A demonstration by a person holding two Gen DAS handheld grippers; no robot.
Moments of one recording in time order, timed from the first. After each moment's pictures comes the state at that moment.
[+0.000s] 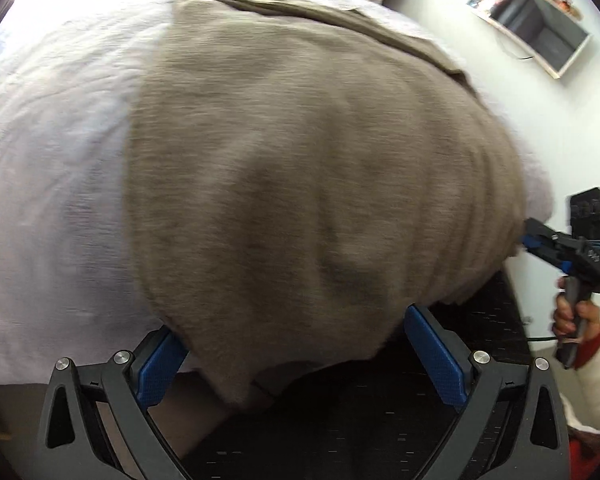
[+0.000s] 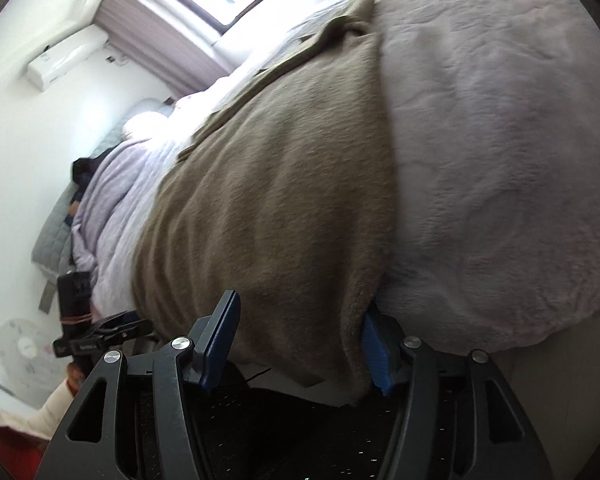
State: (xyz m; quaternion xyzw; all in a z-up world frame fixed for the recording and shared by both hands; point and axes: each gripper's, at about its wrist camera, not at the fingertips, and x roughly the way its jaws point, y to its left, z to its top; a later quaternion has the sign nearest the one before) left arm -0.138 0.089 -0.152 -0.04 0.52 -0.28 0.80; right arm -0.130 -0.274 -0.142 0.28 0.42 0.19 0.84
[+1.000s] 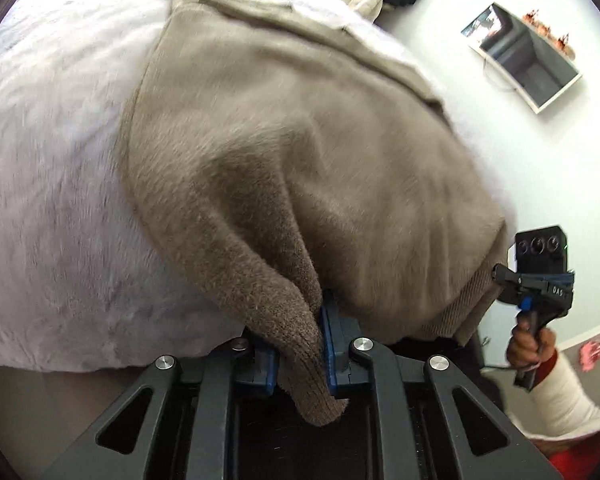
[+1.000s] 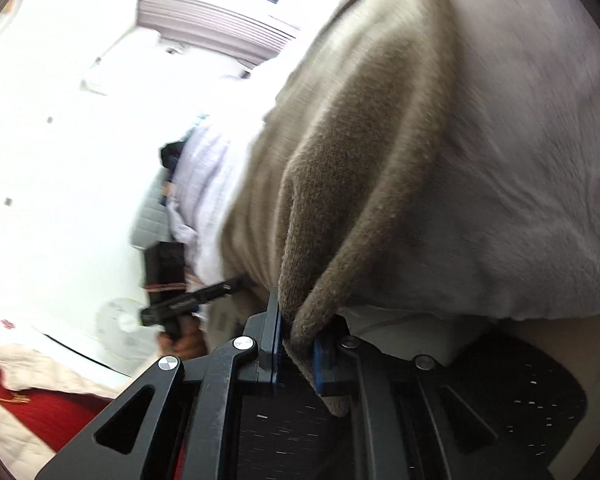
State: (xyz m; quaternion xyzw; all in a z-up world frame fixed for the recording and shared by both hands) left arm -0.132 0.101 -0.127 -0.11 0.52 -0.30 0.79; right arm -0.139 -0.284 -0.155 0.39 0.41 0.35 0.75
